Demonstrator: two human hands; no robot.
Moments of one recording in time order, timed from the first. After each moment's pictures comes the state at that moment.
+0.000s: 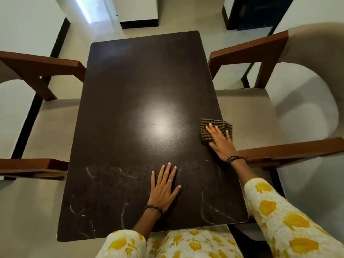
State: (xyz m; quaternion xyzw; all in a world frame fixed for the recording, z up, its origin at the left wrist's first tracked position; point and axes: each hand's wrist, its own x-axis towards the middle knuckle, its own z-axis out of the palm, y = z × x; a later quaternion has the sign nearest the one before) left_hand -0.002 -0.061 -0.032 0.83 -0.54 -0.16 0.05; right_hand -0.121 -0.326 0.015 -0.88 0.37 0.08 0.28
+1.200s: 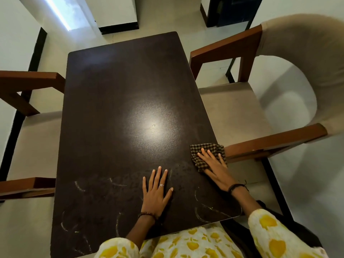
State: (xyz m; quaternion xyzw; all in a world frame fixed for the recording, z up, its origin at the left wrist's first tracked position) left_hand 0.000 -0.063 -0.029 0.82 -0.53 -0.19 0.06; right_hand -0.184 -0.258 0.007 -0.86 0.35 0.07 0.36
